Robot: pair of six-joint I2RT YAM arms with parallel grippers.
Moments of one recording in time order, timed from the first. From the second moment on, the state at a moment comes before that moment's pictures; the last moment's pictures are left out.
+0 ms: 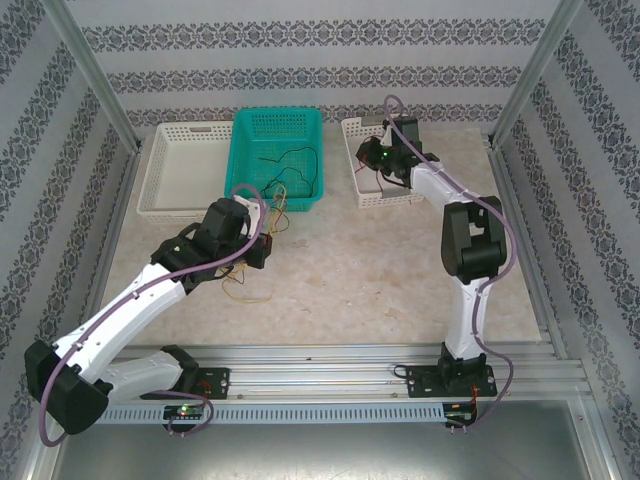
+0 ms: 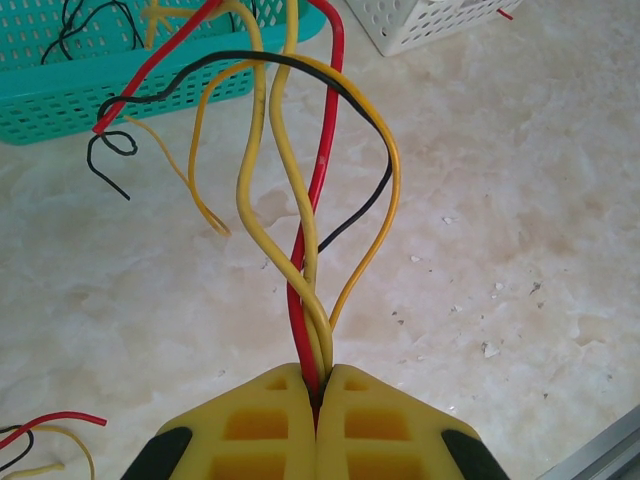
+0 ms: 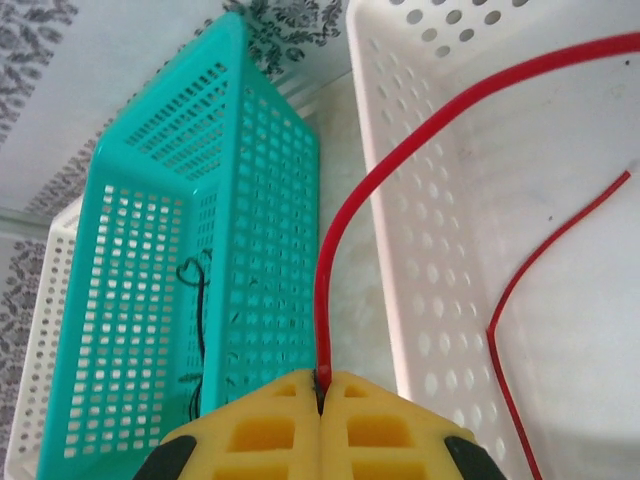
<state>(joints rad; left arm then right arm) -0.56 1.10 1.00 -0.67 0.04 -0.31 0.18 2.13 1.70 -0.17 -0.41 0.70</state>
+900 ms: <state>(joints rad) -0.56 1.12 1.00 -0.67 0.09 -0.31 0.17 2.27 1.99 -0.51 -0.32 0.65</state>
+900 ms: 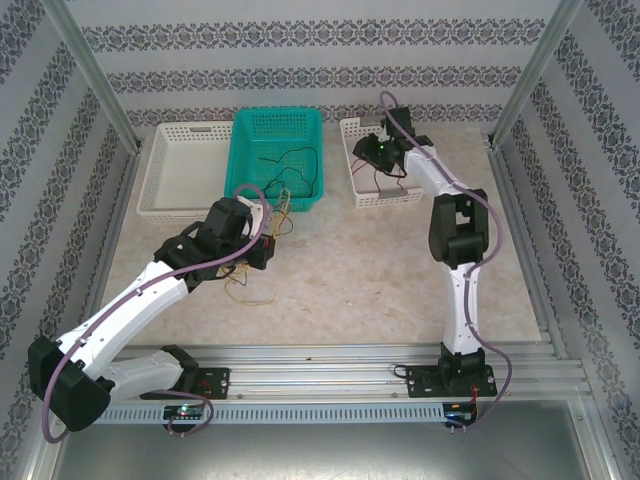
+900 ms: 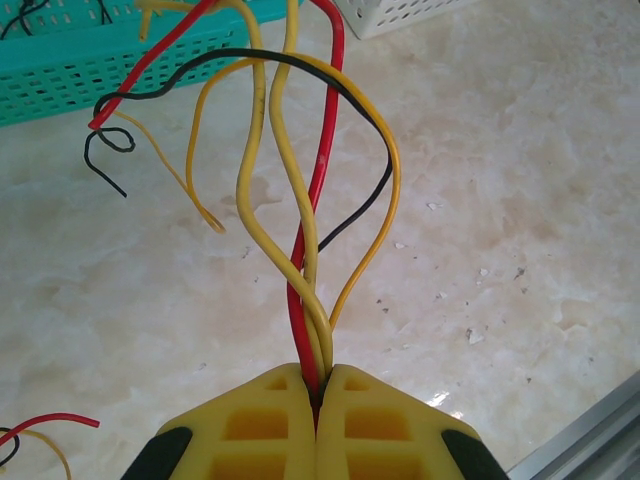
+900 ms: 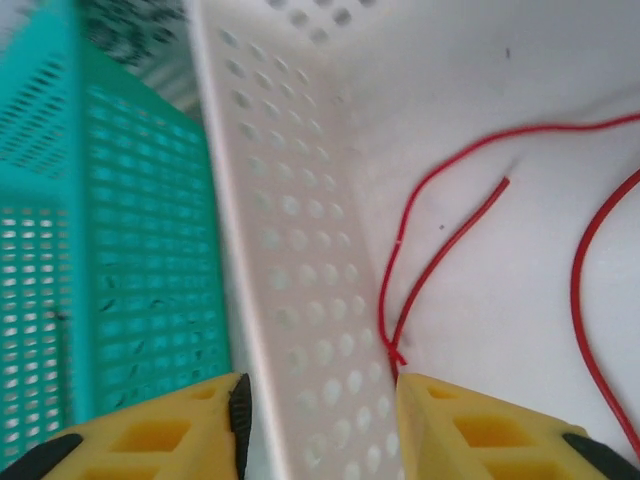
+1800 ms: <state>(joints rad) -0.74 1.45 1.04 -0.16 0.26 -0.62 0.41 1.06 0.56 0.00 -0.41 0.65</state>
